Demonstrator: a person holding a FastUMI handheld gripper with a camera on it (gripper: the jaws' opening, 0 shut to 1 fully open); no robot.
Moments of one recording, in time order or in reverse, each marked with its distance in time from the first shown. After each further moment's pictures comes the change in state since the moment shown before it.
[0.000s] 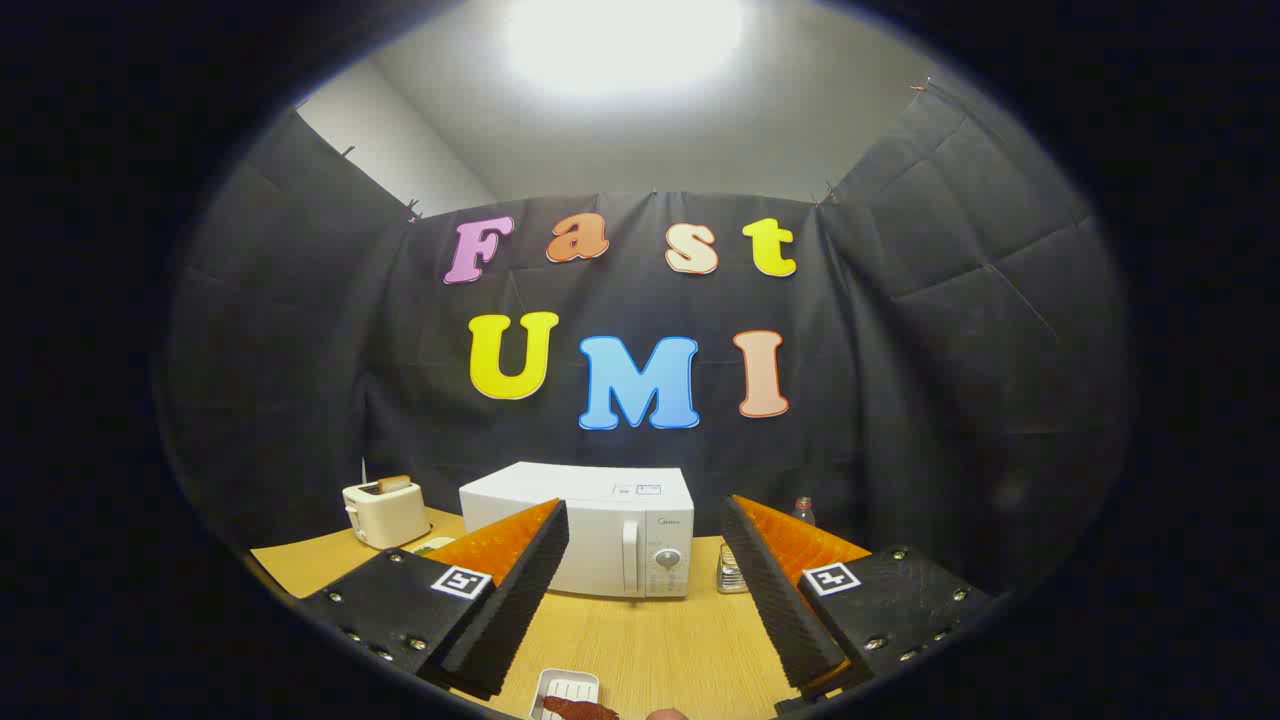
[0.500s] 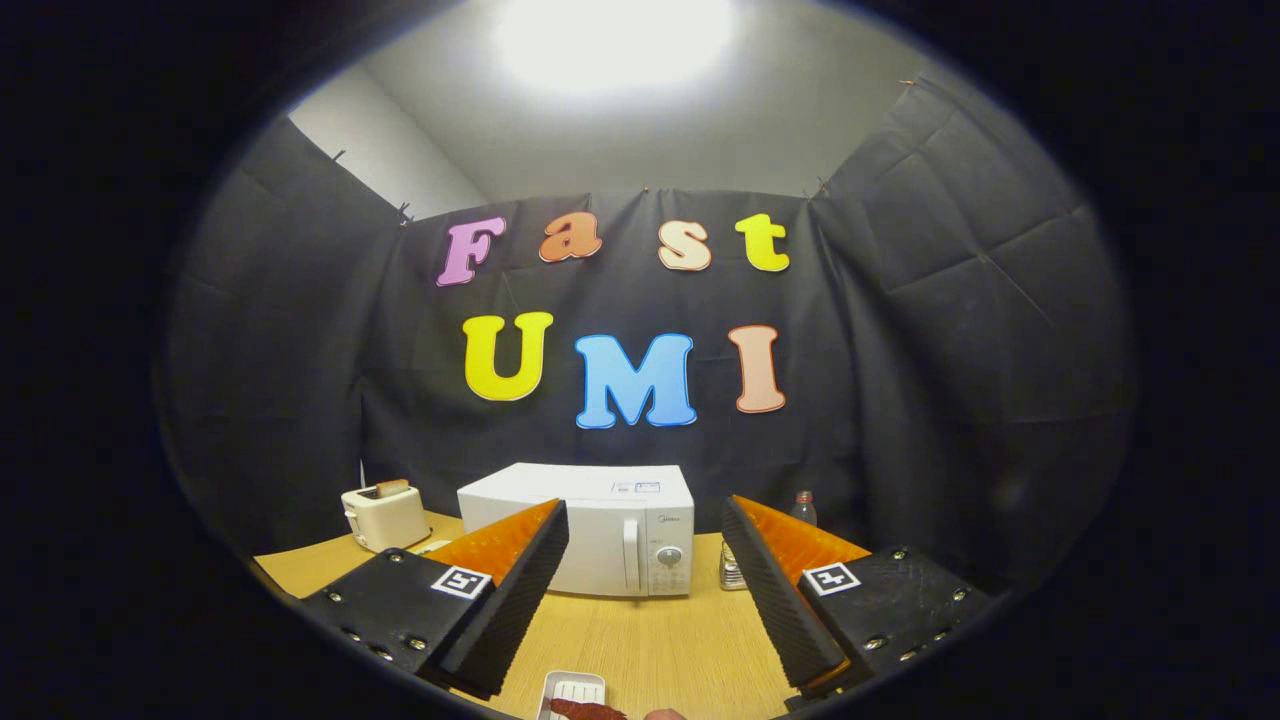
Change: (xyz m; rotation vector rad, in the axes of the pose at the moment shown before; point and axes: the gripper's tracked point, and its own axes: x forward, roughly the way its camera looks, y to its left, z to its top) arm 0.003 0.002 -0.004 0.022 -0.001 -0.009
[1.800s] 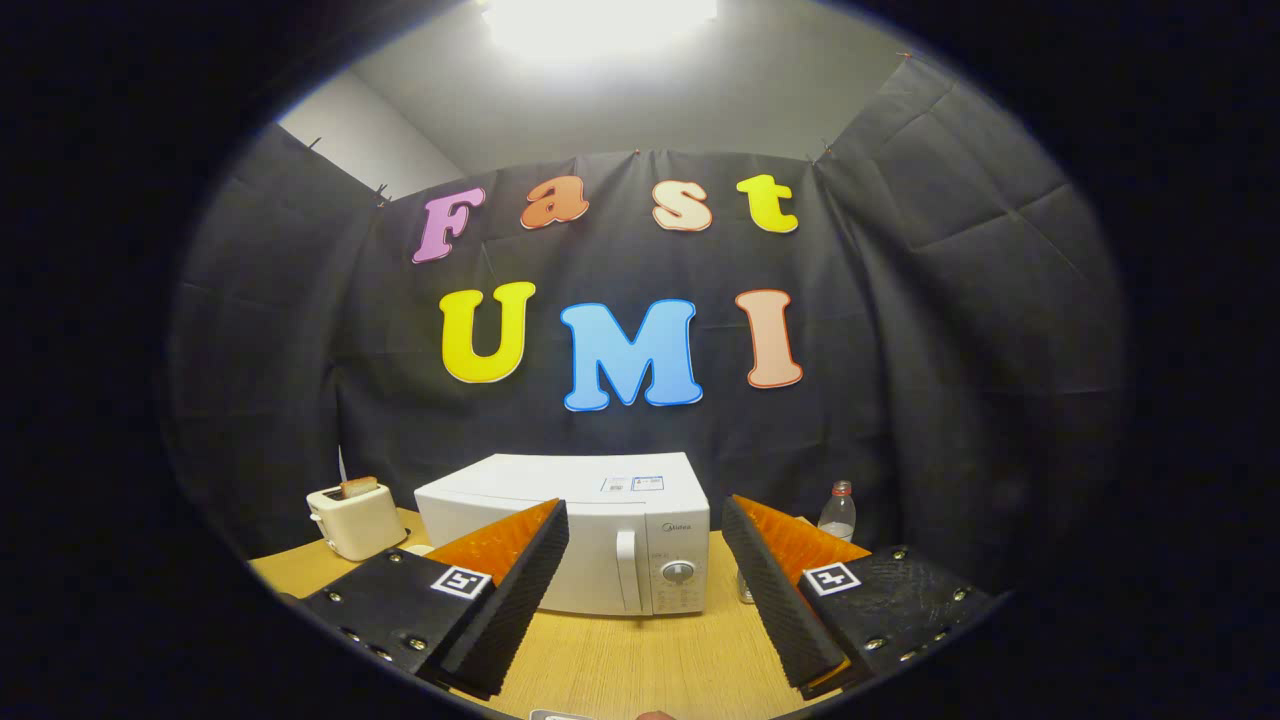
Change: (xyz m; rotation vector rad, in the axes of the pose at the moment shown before) arm 0.135 -0.003 -0.055 0.029 0.077 0.010
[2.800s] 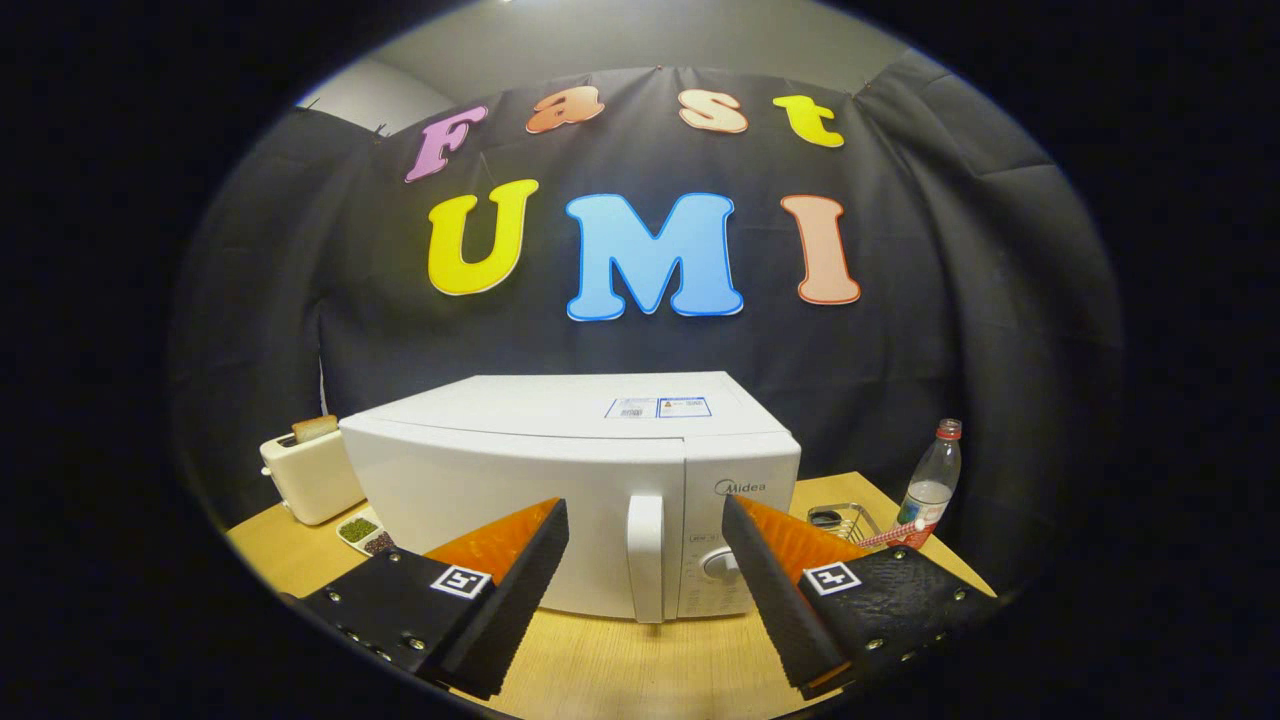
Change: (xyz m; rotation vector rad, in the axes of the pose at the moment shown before) arm 0.144 0.019 -0.117 -0.031 0.199 0.038
